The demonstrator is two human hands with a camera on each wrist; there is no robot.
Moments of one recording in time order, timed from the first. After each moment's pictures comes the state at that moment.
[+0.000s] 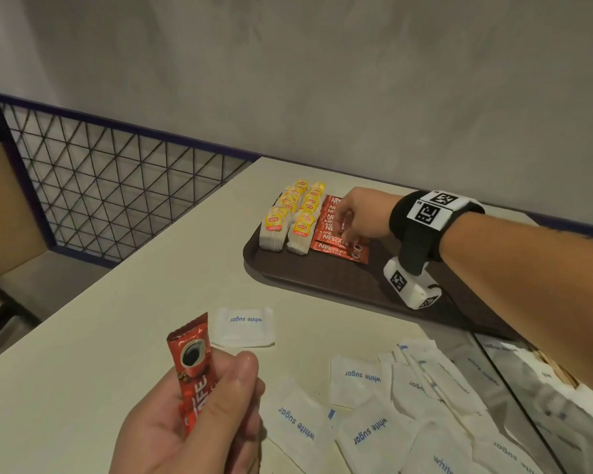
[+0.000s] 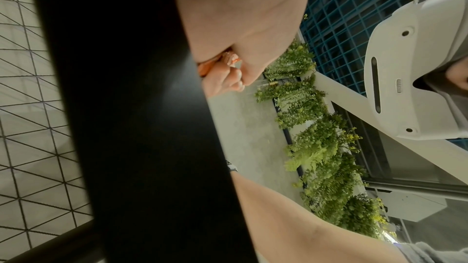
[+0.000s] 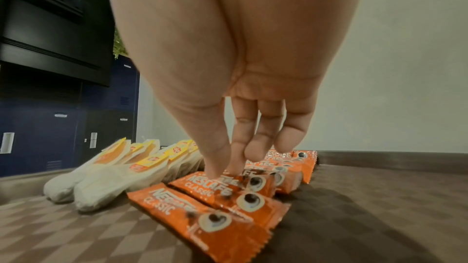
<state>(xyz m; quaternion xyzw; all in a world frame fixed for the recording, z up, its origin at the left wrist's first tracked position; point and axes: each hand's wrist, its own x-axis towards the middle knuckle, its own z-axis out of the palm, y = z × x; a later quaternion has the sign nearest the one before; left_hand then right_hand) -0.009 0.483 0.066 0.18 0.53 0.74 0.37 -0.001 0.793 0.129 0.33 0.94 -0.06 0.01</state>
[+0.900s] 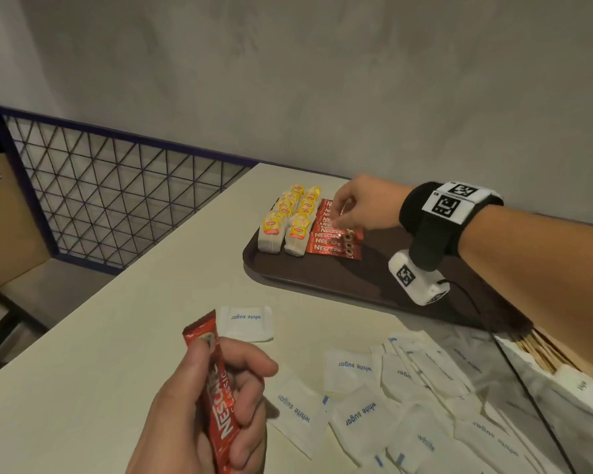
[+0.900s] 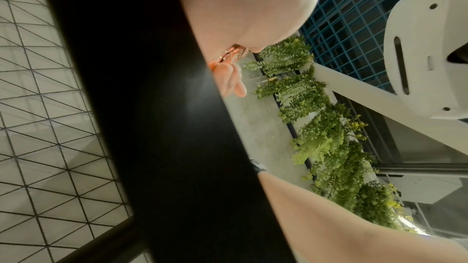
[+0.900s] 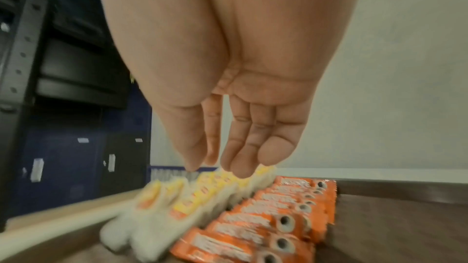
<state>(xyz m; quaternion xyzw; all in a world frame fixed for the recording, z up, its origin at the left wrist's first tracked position) -0.047 0.455 0.032 0.29 0.12 0.79 0.53 0.022 0.762 0.162 0.30 0.95 -0.11 -0.03</state>
